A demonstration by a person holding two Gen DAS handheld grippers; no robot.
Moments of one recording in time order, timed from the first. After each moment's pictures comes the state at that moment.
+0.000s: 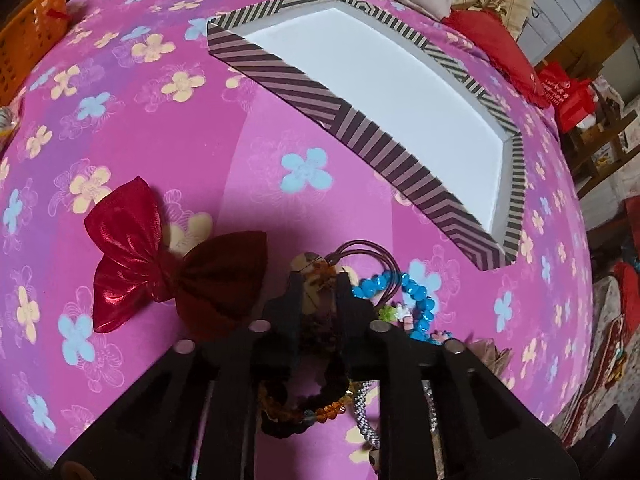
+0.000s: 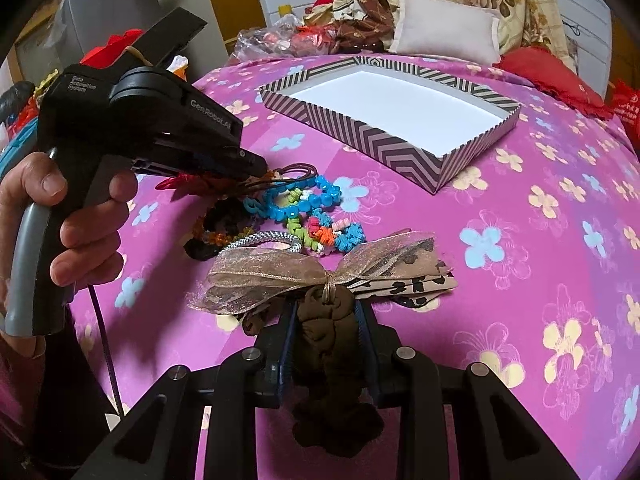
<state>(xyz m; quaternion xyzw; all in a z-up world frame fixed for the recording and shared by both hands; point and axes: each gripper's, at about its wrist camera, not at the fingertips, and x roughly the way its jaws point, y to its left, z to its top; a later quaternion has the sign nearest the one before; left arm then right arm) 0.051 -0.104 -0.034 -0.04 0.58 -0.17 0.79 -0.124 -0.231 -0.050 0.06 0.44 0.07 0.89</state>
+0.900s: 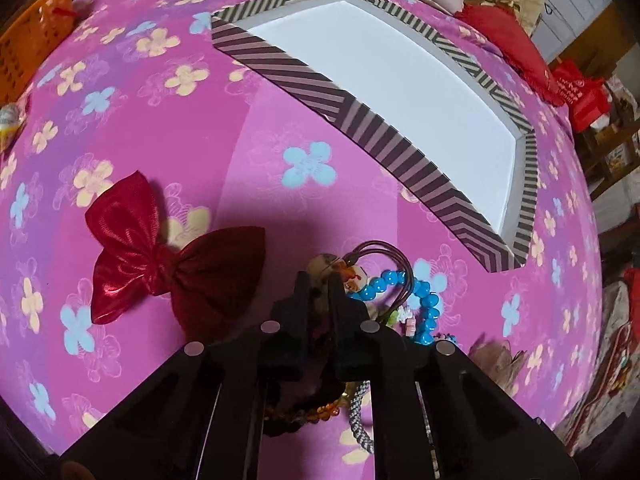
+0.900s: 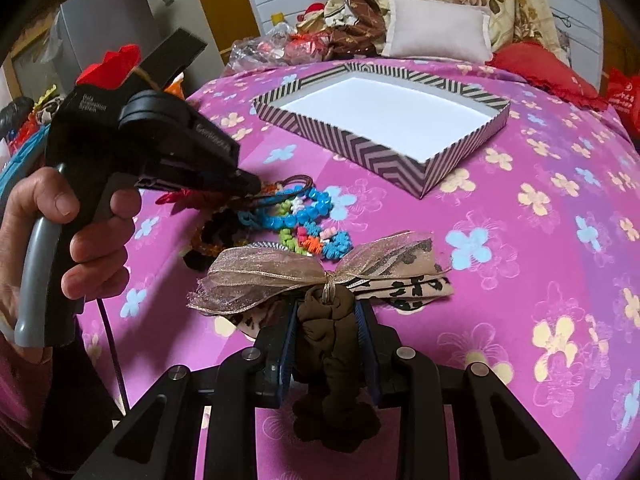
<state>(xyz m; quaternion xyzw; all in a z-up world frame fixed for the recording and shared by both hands) 0.054 -0.114 -0.036 -0.03 0.60 -0.15 0.79 -0.131 -0.243 -0.041 0.08 0.43 0.06 0.90</state>
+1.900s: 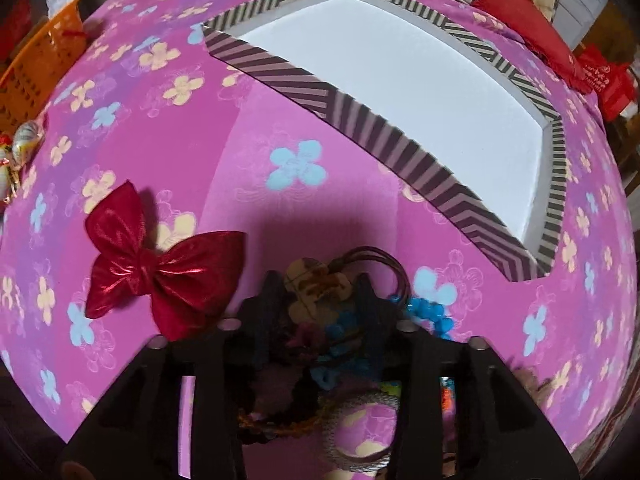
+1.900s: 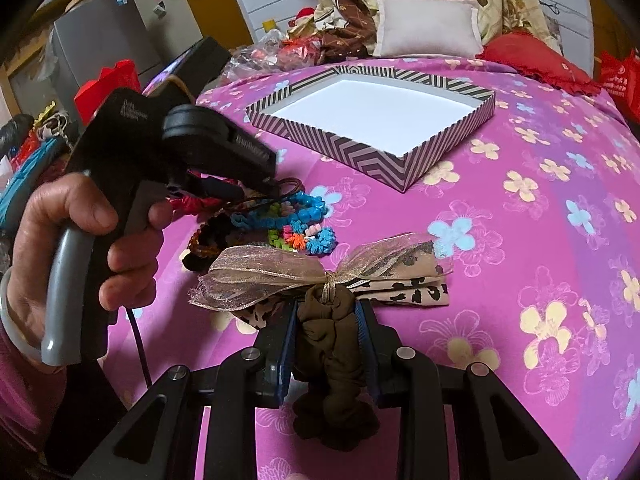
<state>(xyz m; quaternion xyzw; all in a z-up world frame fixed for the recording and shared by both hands) 0.050 -0.153 -0.043 0.02 0.59 -0.09 0.80 -0.140 -0.258 -0.039 0.11 0.42 0.06 0.90</state>
